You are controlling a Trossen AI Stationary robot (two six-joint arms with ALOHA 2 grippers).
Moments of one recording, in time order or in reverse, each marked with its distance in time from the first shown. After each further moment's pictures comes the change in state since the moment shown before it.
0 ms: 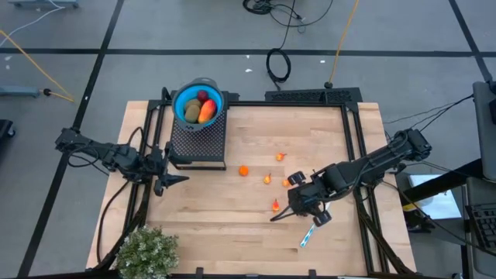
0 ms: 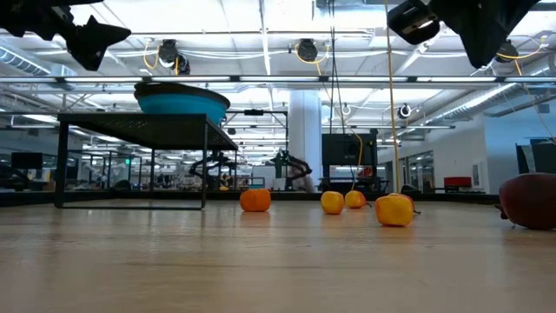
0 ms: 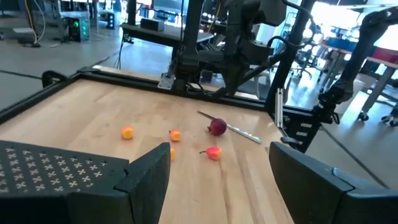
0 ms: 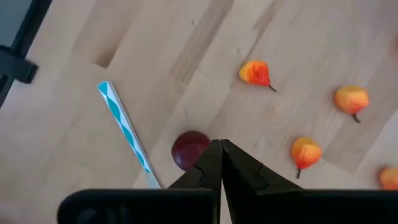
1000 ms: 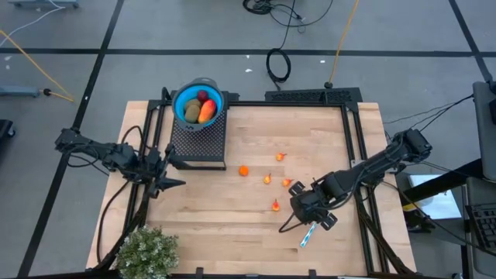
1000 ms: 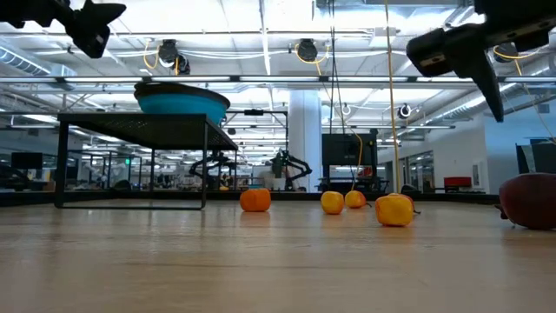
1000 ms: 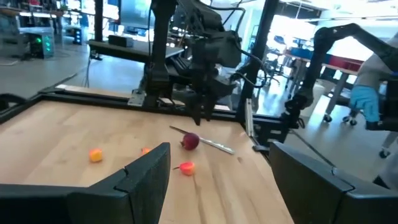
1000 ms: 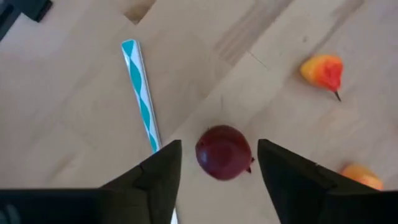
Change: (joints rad) left arm 0.011 0.003 0.000 0.087 0.122 0.045; right arm 0.049 0.000 -0.188 0.155 -0.078 -0.162
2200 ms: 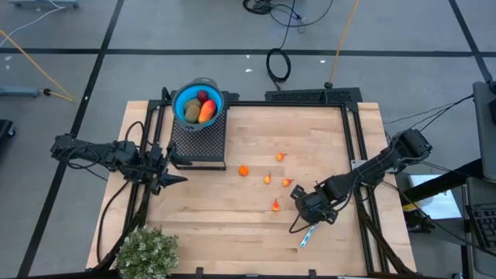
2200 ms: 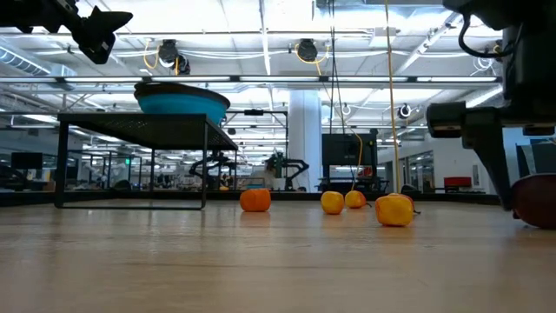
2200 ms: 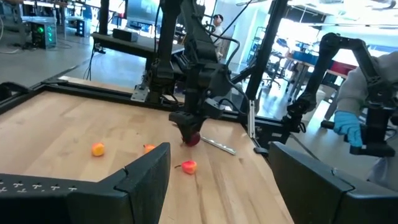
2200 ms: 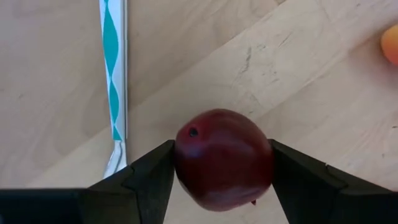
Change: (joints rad) left arm 0.122 0.000 0.000 -0.010 0.115 -0.046; right arm 0.005 0.000 -0.326 0.324 0.057 -0.238
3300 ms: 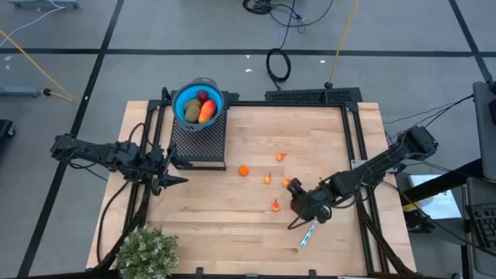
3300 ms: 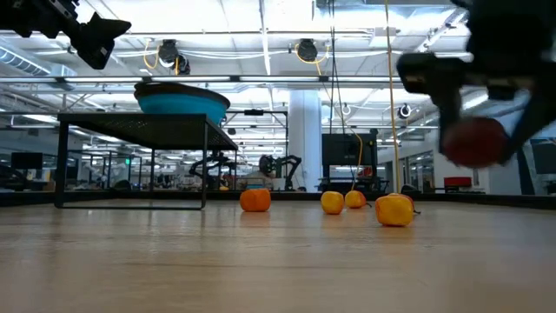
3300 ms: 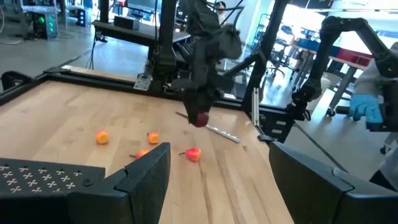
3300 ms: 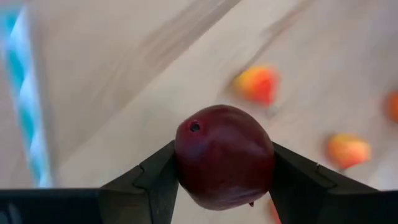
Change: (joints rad) left arm 0.000 0.000 0.000 -0.052 -0.001 0.007; right arm -0.007 -0.097 0.037 0.115 0.187 0.100
